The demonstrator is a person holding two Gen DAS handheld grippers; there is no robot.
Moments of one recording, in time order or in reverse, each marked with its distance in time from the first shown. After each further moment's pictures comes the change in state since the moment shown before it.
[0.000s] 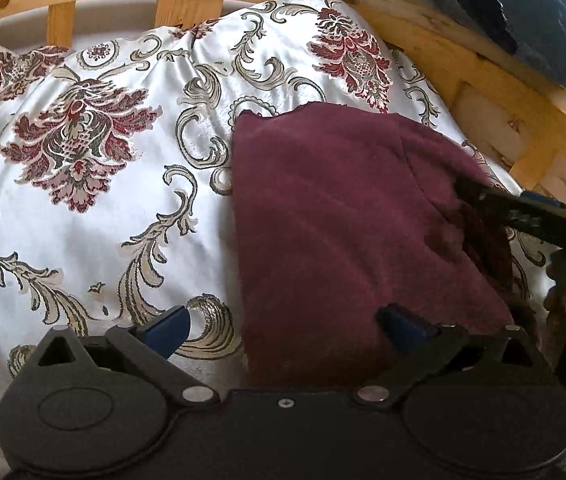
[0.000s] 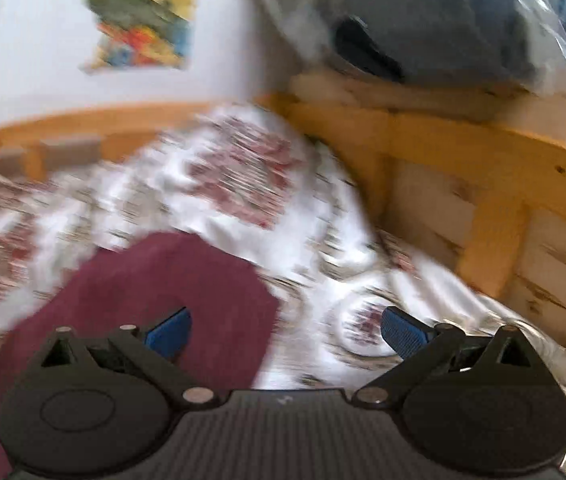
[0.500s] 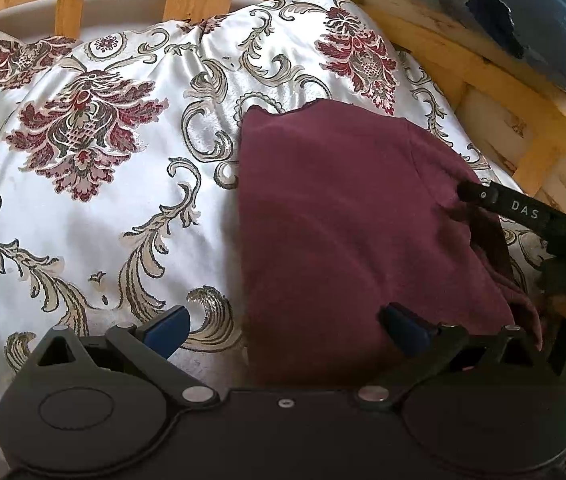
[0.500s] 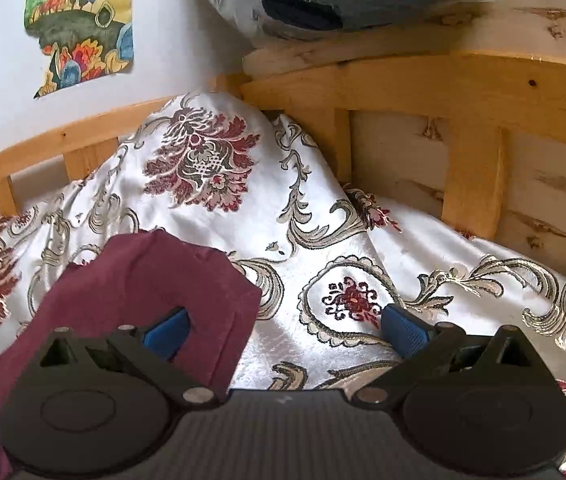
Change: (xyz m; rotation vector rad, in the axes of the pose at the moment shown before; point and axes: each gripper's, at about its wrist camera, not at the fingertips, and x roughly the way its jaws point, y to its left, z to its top) left arm 0.000 0.002 -0.002 -0.033 0.007 0.001; right arm 0.005 -0.020 -0.006 0.193 0.014 0.066
